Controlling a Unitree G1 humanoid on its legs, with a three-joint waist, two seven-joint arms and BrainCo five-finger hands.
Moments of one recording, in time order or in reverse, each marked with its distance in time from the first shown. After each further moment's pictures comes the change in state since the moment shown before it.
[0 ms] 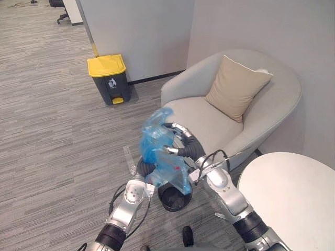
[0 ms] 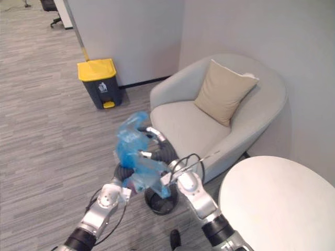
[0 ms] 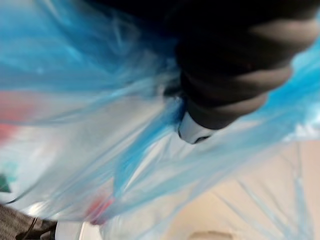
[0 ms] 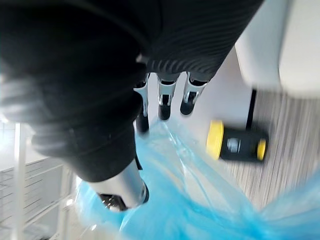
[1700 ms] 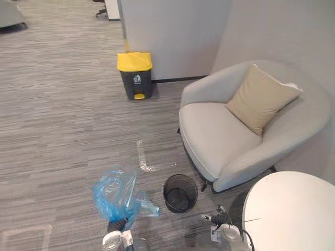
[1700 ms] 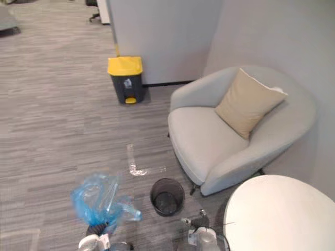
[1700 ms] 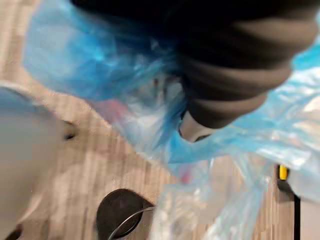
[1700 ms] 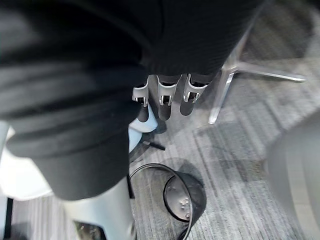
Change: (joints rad) left arm 0.187 -0.195 0.431 0.470 -0.116 0.015 -0.038; right arm 0.194 0.239 -0.509 0.929 -0.095 0.092 -0.182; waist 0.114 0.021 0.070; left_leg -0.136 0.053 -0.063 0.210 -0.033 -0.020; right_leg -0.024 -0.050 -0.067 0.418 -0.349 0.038
